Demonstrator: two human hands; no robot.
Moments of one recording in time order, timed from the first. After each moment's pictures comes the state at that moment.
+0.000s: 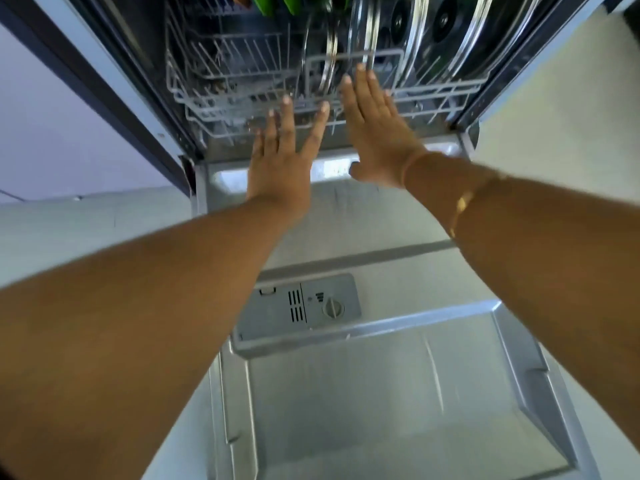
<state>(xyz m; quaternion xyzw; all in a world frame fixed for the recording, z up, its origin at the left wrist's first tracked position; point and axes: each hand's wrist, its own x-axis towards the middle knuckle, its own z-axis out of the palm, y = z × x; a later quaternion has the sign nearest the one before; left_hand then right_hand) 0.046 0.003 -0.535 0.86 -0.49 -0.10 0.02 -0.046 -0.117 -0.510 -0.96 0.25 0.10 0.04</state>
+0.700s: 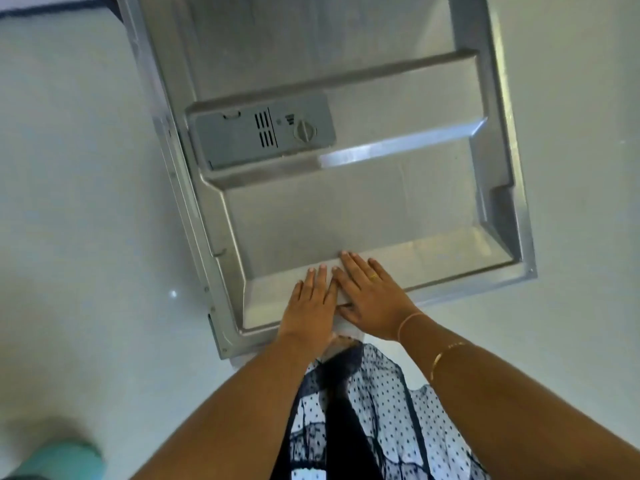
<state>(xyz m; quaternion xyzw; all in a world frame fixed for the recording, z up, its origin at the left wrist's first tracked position) -0.243 0.280 -0.622 0.67 -0.54 -0.48 -0.17 -0.362 0.185 -0.645 -0.93 0.18 0.27 0.19</state>
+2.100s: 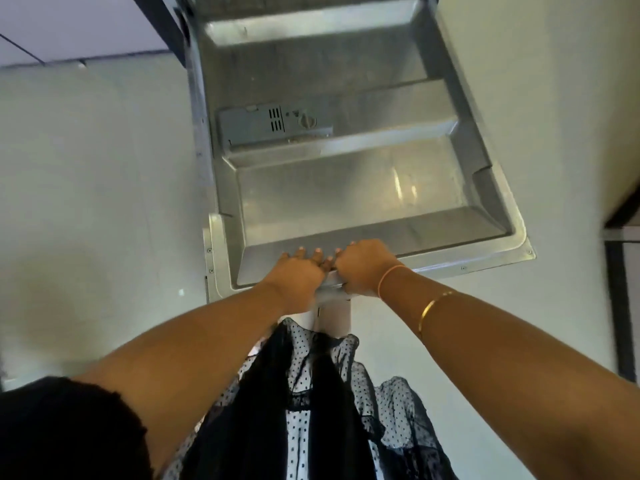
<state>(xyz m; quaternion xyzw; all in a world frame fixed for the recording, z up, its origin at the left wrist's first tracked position) -0.216 0.274 -0.453 0.62 -0.63 -0.44 -0.19 -0.307 0.168 -0.439 -0.87 0.07 0.47 0.10</state>
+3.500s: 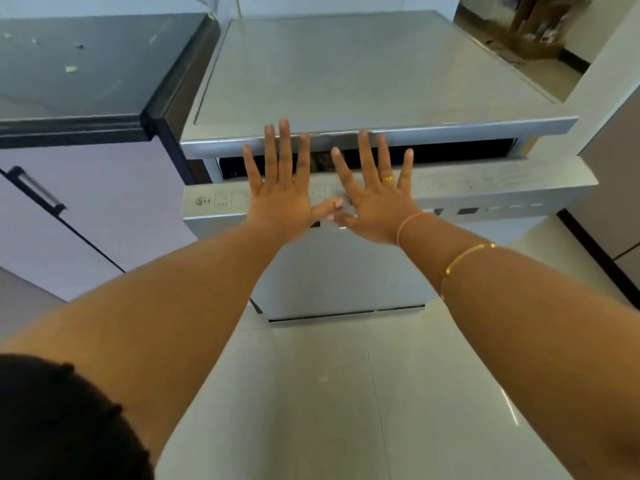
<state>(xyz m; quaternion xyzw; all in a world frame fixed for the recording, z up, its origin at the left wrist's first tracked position) 0.058 0.051 -0.121 0.86 -0.49 0.17 0.04 -0.064 -0.068 -0.121 -0.97 0.22 -0.07 -0.05</state>
